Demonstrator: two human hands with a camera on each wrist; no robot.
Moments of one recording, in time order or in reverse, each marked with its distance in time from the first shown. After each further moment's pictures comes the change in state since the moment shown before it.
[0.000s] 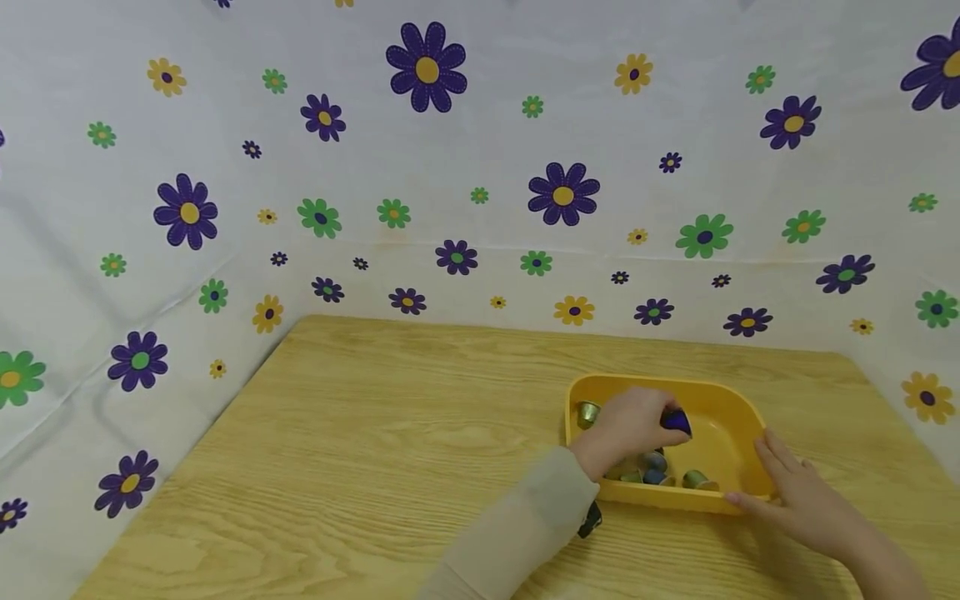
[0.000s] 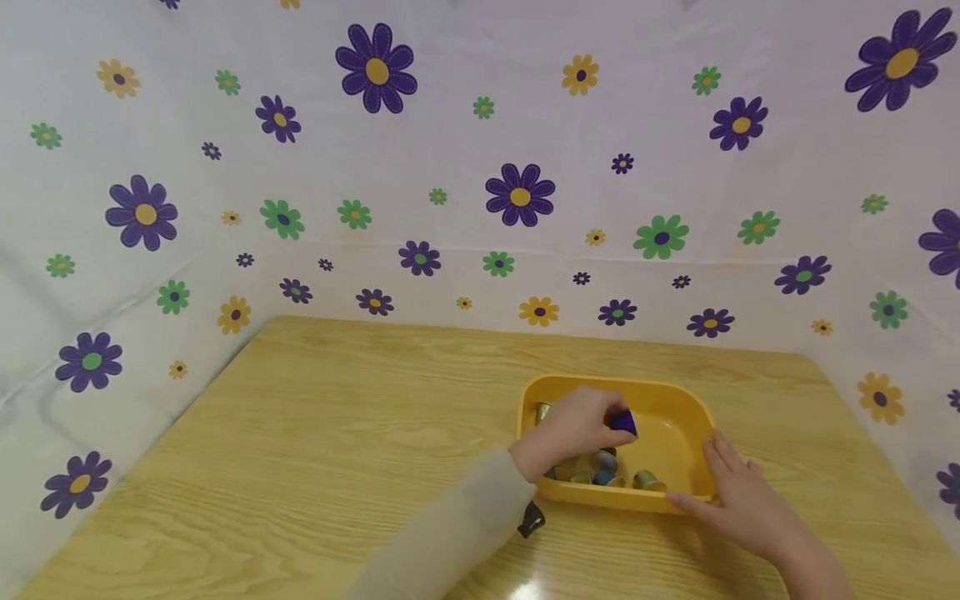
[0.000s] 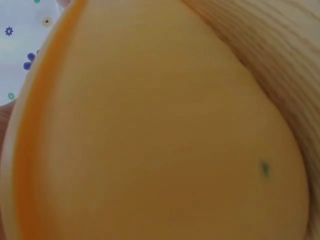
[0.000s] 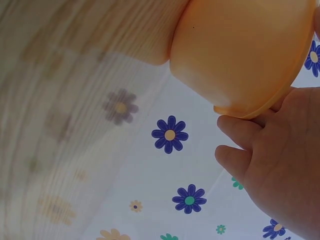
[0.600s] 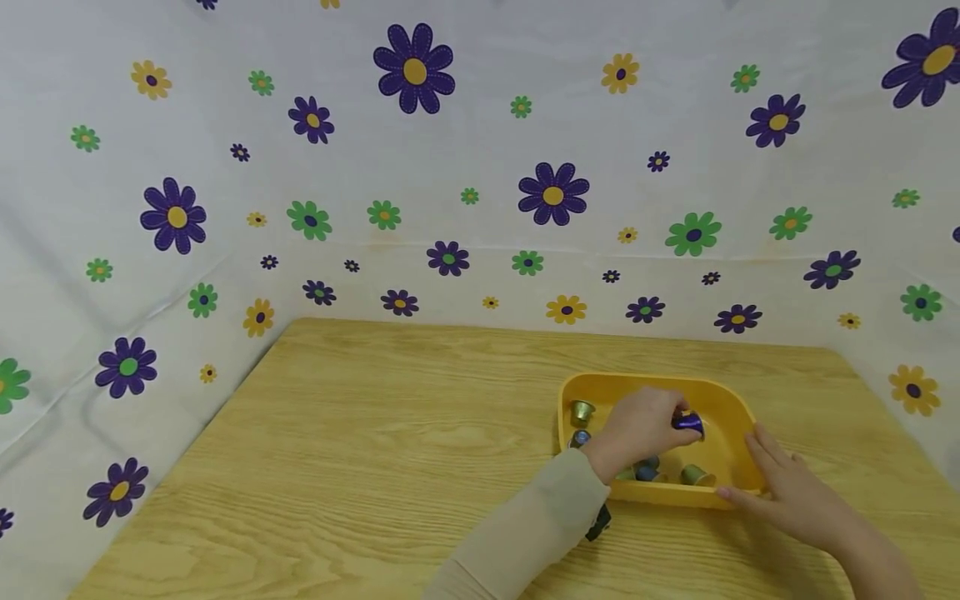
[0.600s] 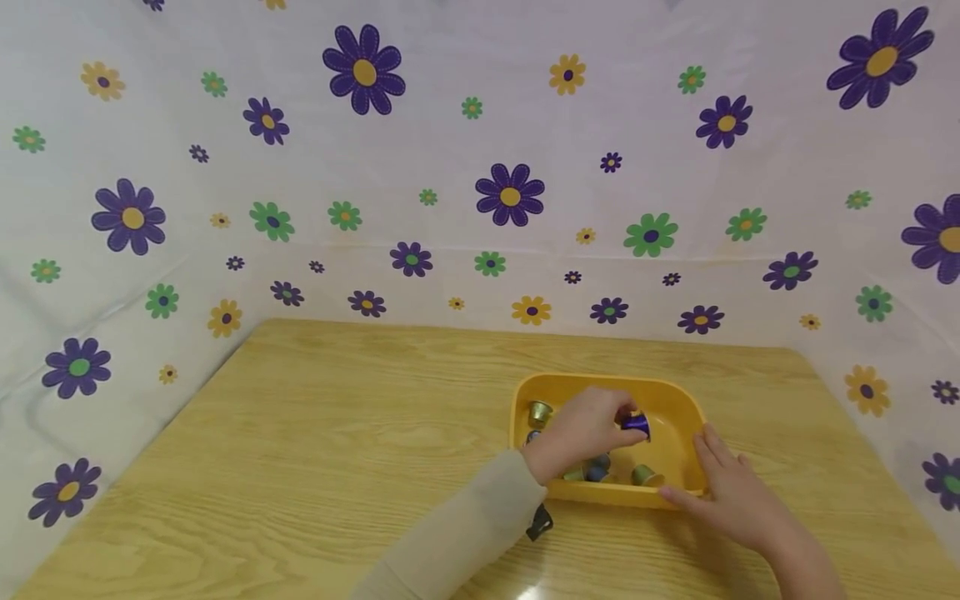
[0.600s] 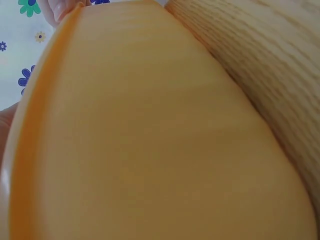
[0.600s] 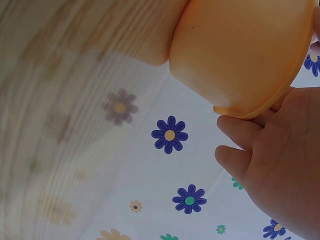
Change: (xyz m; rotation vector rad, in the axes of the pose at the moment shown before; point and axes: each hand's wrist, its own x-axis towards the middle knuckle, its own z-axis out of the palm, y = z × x) left_hand 0.009 0.019 0.008 0.022 0.015 -0.006; right_hand 0.000 -0.001 -0.003 -0.001 0.018 -0.012
